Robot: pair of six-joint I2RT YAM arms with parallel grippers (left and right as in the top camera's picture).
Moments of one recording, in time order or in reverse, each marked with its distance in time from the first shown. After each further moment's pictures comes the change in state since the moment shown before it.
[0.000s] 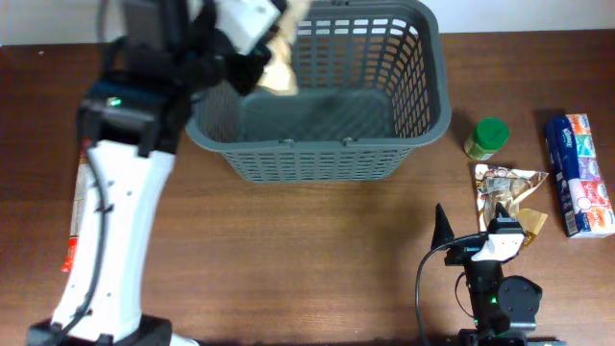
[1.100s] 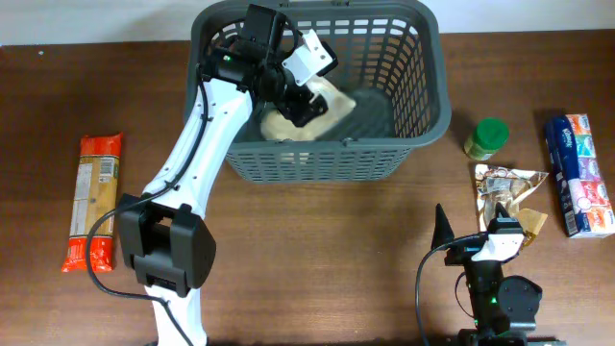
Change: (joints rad) left arm -0.074 0.416 0.000 -0.115 -0.064 0.053; right arm 0.000 0.000 0.000 0.000 0.000 0.000
